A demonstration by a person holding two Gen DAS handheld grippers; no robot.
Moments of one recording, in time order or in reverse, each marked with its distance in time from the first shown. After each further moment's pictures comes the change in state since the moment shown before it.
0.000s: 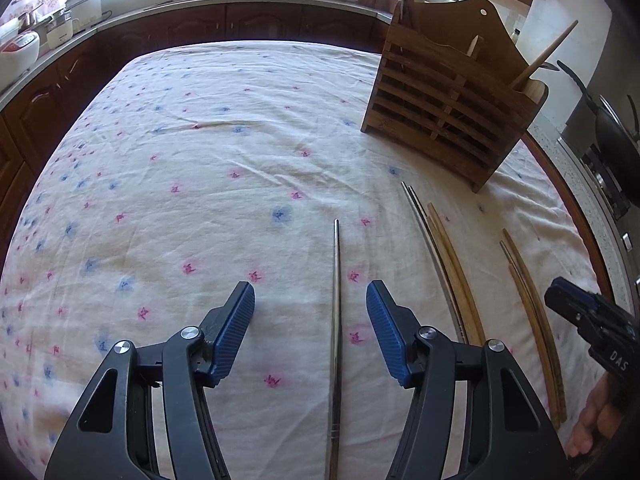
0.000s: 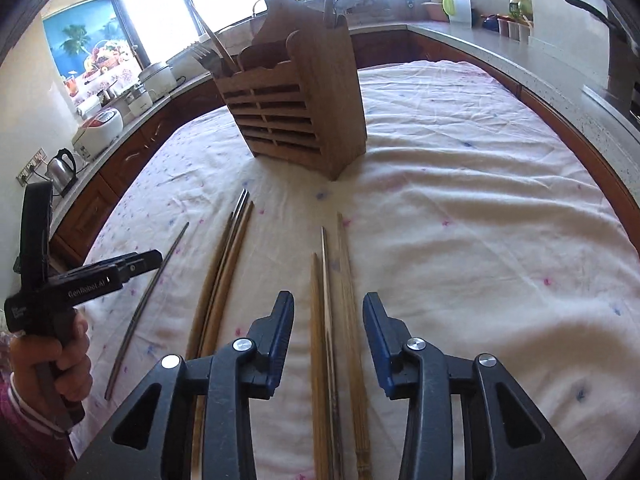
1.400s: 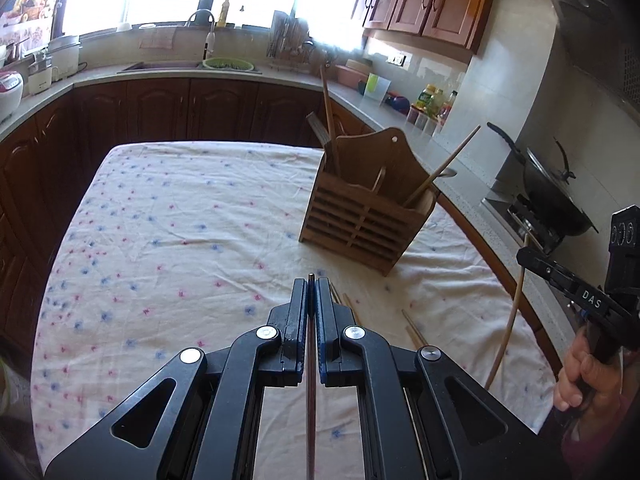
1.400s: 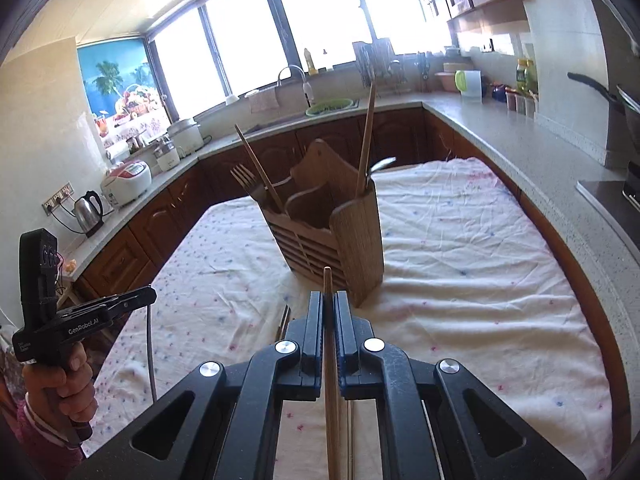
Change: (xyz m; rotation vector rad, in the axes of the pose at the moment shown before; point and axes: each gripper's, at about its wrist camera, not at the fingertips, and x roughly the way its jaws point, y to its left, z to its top) left arm -0.125 0.005 0.037 0.038 -0.254 -0.194; right arm -0.092 0.018 0.068 -0.040 -0.258 0.052
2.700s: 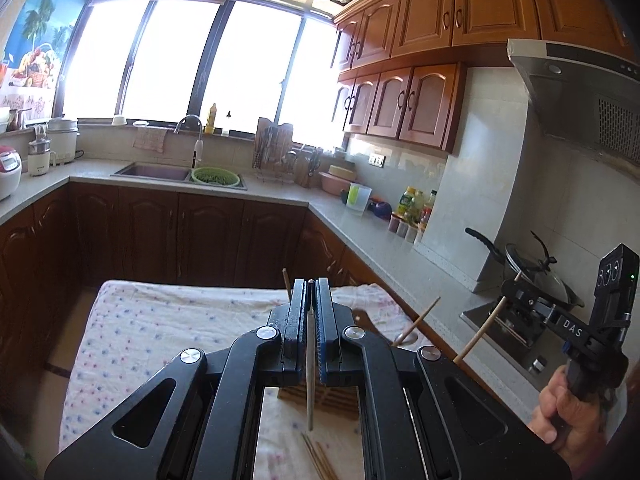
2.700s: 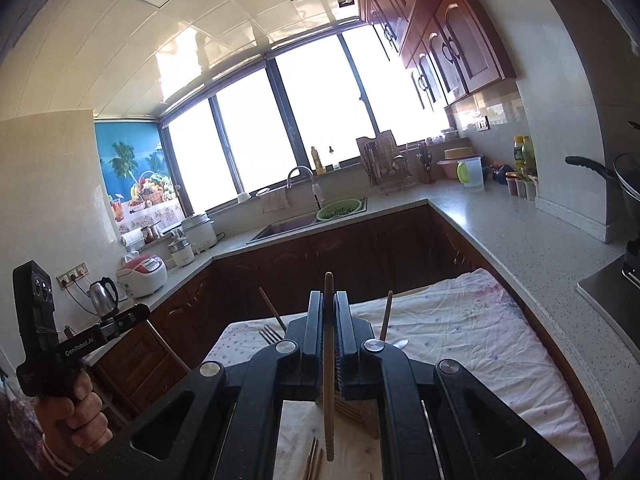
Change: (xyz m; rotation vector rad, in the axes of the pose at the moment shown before) left arm -0.047 -0.035 0.123 0.044 -0.375 -0.027; right arm -0.039 0.004 0.095 0.044 -0.352 0.040
